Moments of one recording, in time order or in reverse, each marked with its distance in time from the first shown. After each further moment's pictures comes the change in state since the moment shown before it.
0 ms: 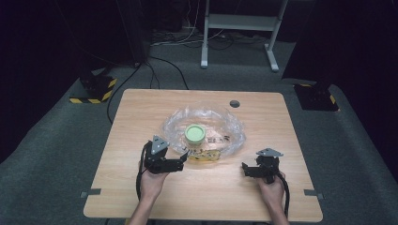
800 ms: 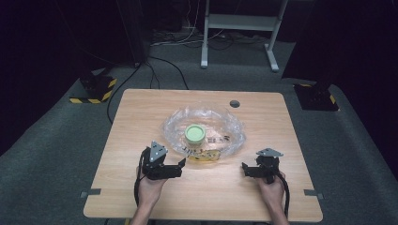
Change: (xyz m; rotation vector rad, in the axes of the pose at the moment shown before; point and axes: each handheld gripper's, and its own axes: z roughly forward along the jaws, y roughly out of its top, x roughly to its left) left arm -0.001 -0.014 -0.011 -0.011 0.014 0.015; right arm 0.000 0.000 0.000 0.000 0.000 0.001
